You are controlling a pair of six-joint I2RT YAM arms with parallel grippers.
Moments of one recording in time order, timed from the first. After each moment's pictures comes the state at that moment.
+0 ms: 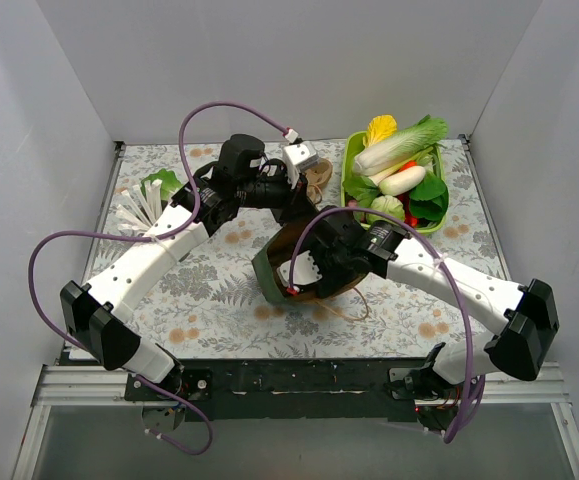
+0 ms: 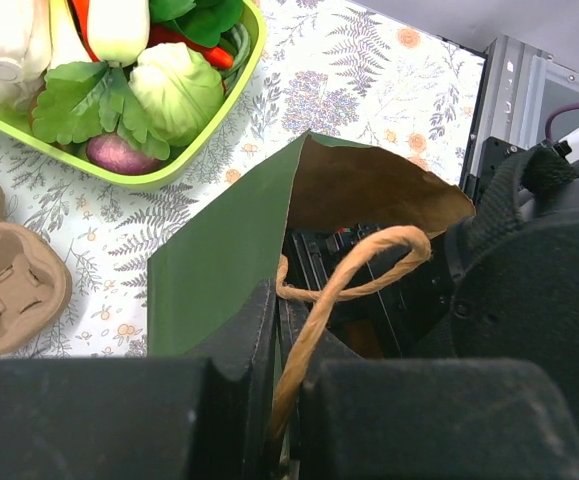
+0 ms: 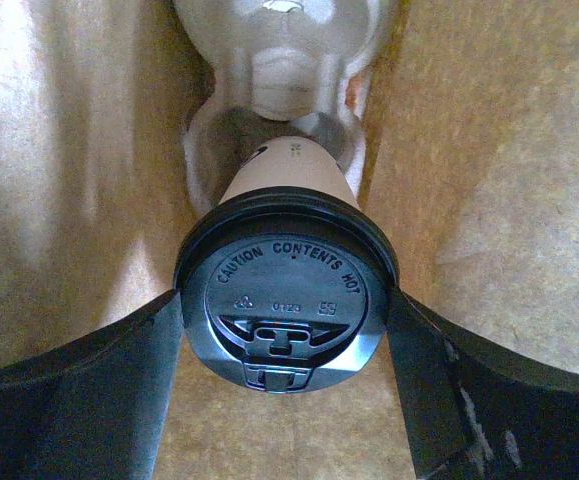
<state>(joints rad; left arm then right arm) -0.67 1.49 1.56 -0.52 0.59 0.10 0.96 1.39 1.25 -0.87 0.04 -1.21</state>
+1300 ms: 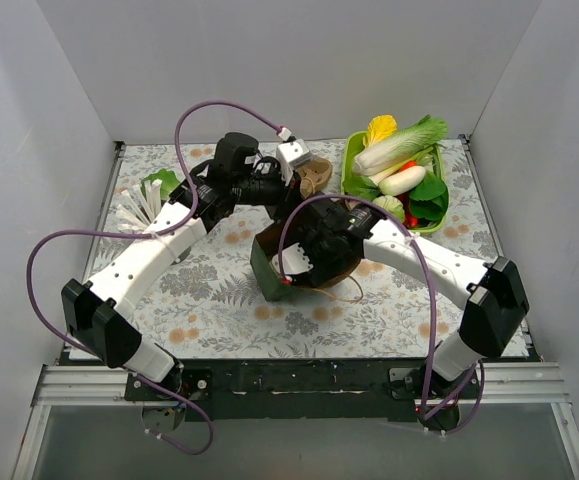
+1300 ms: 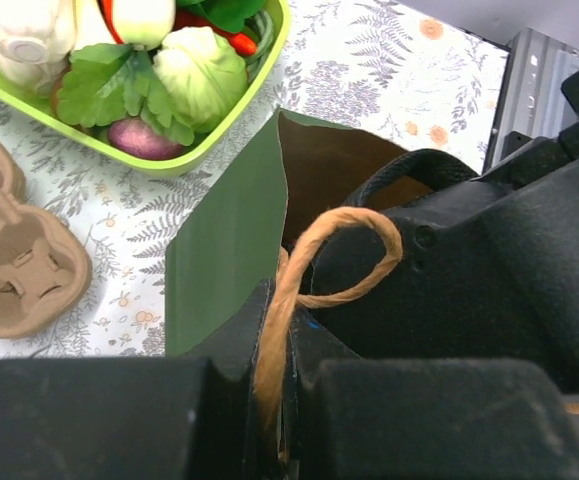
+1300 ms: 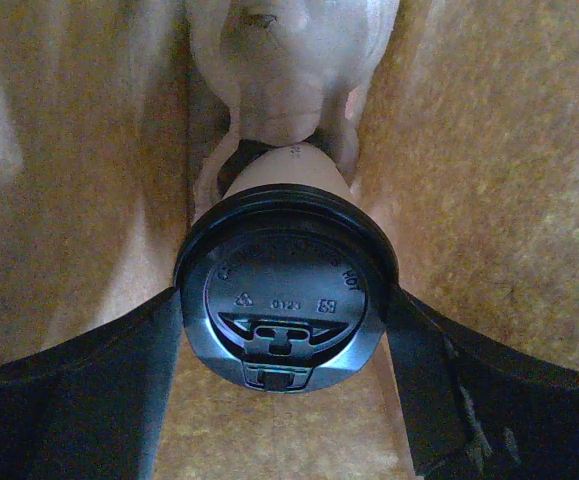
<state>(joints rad) -0.63 1.50 1.53 -0.52 0.61 0.12 0.89 1.57 1.34 -0.87 -0.07 -1.33</state>
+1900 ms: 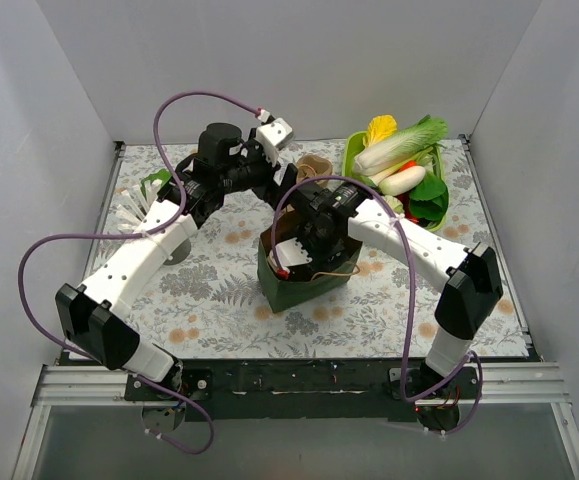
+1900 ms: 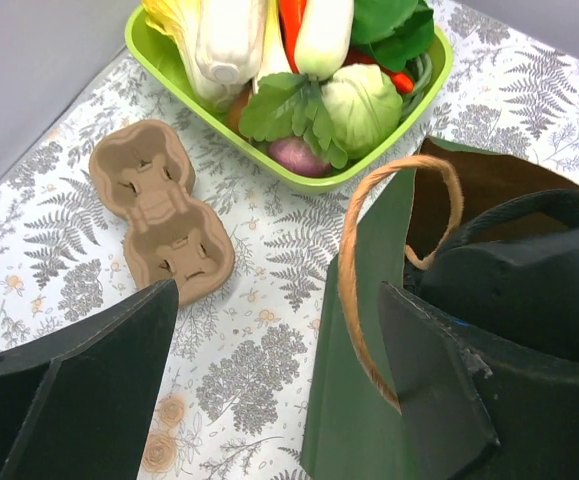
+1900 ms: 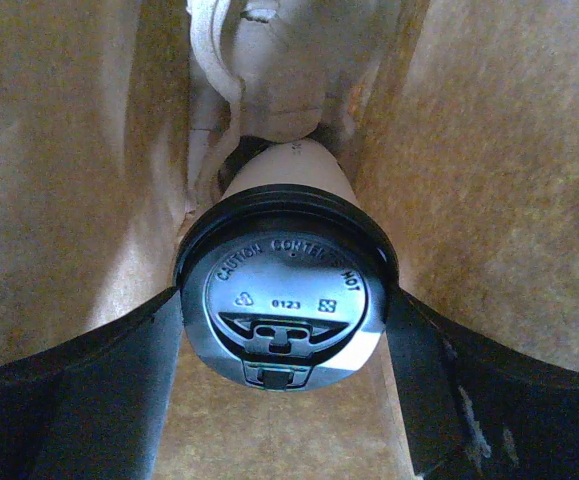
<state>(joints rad) -0.57 1.49 1.54 -0.44 0.40 0.15 0.87 1.73 1.61 -1.20 -0.13 -1.35</state>
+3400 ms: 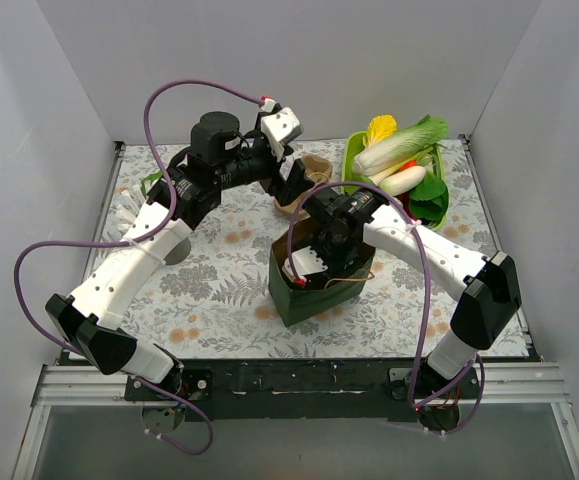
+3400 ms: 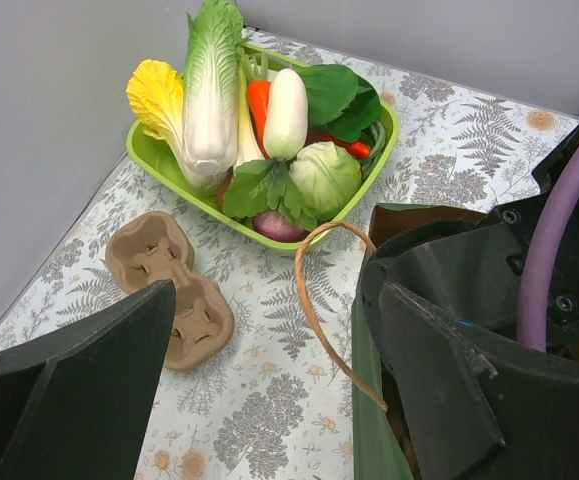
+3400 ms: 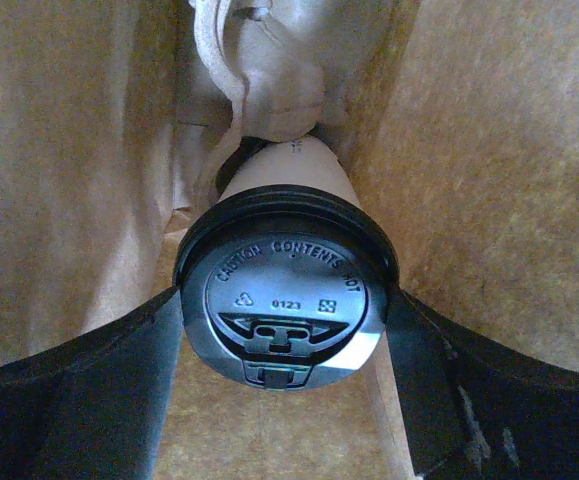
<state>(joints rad) -0.63 1.46 1.69 -0.47 0.41 0.21 0.83 1.64 1.50 -1.25 -0.17 -1.41</state>
